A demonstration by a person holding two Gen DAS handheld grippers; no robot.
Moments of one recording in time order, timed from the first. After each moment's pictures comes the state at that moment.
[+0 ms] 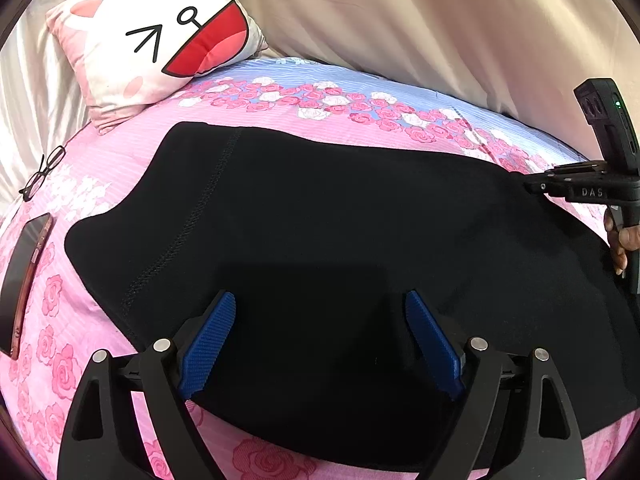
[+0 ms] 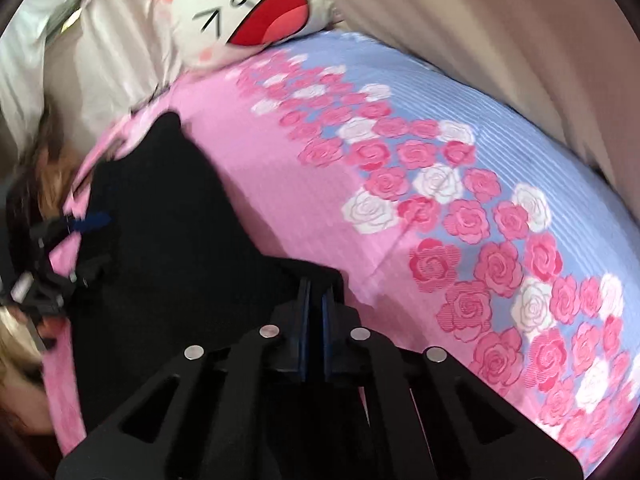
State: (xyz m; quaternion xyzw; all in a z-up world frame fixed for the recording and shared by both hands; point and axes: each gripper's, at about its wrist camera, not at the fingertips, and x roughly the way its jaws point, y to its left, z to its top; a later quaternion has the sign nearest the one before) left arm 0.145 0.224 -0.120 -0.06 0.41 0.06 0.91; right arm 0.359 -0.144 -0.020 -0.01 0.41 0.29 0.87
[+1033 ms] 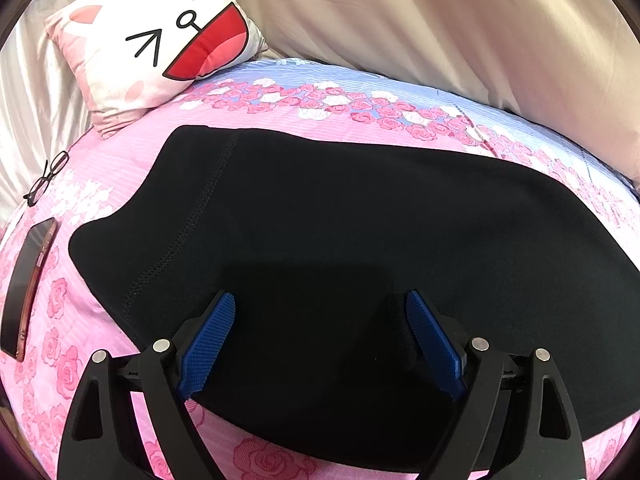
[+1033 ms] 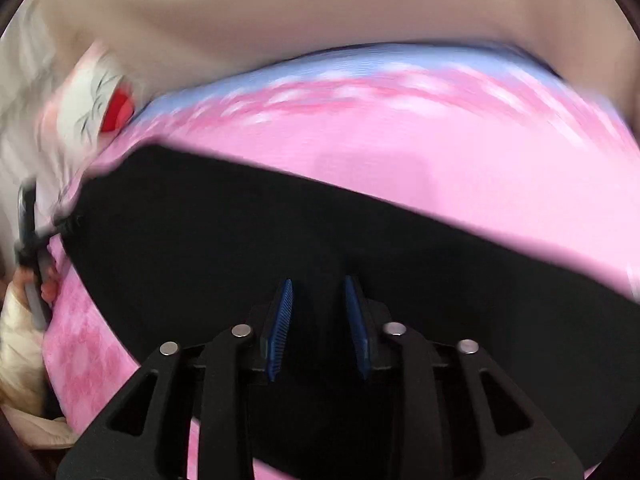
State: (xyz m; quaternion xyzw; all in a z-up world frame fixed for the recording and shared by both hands) left arm 0.146 0.219 -0.120 -0.04 0.42 0.07 0.91; right arm -0.020 -0.376 -0.087 0.25 0.32 -0.05 0.91
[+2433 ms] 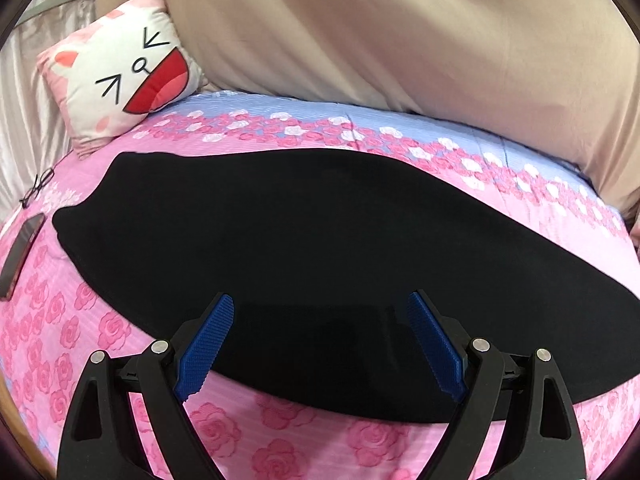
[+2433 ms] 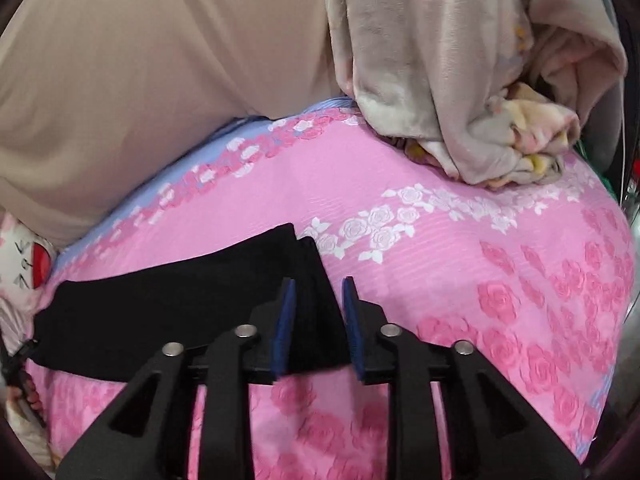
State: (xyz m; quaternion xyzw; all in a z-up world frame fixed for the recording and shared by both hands) left arm 0.081 0.087 -0.097 -0.05 0.37 0.04 0.93; right arm -0.209 -0.503 -0.094 0.33 0.23 -0.25 0.88
